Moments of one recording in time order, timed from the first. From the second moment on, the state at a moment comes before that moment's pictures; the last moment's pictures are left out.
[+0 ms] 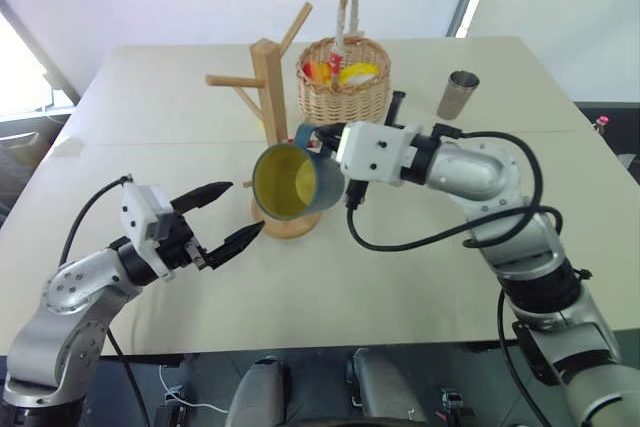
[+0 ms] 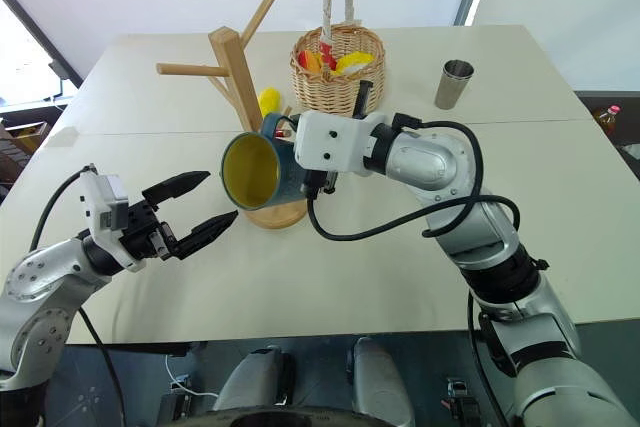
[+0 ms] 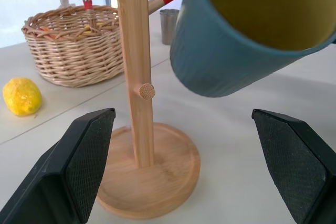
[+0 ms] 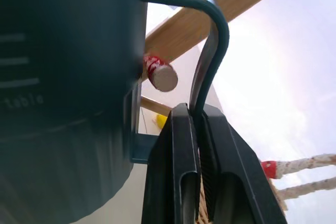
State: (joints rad) left arm 0.08 0.63 0.25 -0.53 -0.67 0.35 -0.77; right arm -0.71 -0.54 0.31 -0.38 -0.19 0.35 0.77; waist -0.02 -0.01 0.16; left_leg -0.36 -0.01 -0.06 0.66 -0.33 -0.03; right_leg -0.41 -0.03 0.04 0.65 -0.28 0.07
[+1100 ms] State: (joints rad) left arm 0.05 0.43 0.30 -0.25 -0.53 0.30 -0.47; right arm -0.20 -0.32 -0.15 -0.28 0.14 0.37 0.59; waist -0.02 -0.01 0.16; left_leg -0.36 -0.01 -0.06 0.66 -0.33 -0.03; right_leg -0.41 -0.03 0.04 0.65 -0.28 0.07
